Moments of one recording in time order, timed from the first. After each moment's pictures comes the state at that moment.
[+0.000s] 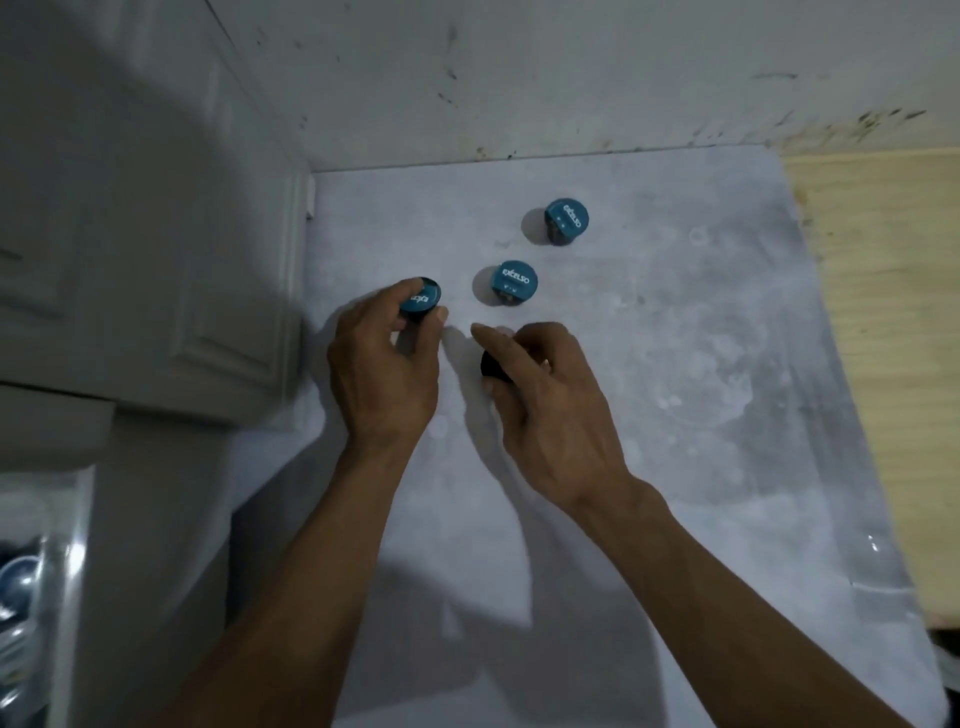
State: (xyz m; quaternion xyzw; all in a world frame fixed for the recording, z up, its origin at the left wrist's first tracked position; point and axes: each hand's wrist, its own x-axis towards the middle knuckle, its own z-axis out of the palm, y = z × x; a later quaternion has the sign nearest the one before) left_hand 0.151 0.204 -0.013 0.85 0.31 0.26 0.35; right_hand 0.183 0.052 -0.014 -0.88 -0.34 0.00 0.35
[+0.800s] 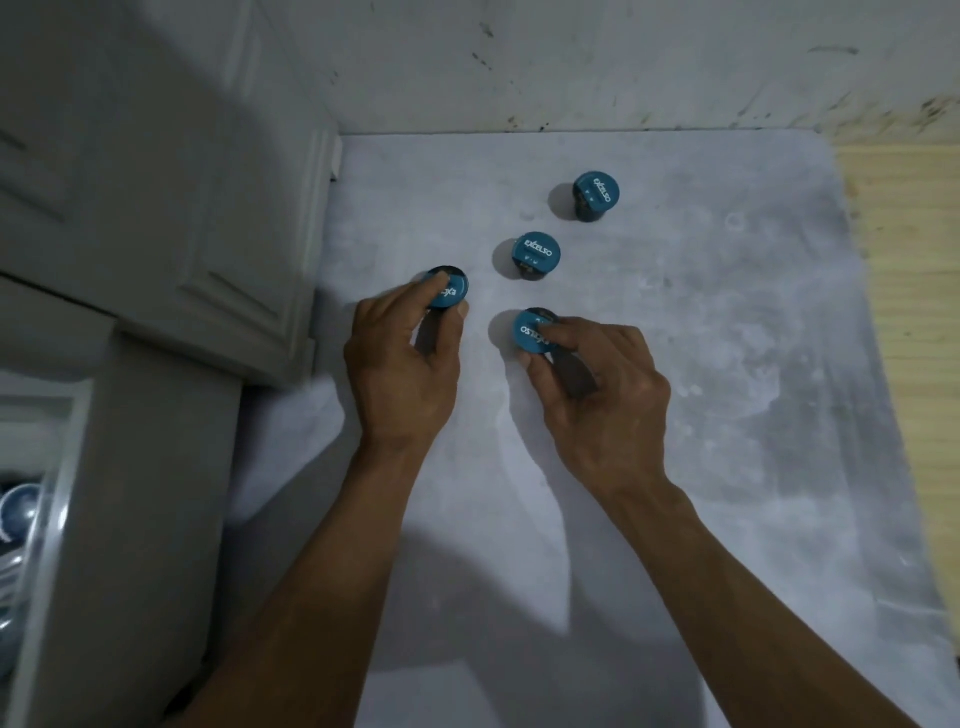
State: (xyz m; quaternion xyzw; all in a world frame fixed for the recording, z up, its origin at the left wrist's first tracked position) left_hand 0.129 0.188 -0.034 0.86 0.26 0.32 0.31; right_hand 0.187 0.031 -0.035 -0.86 -0.26 -0.10 0.43
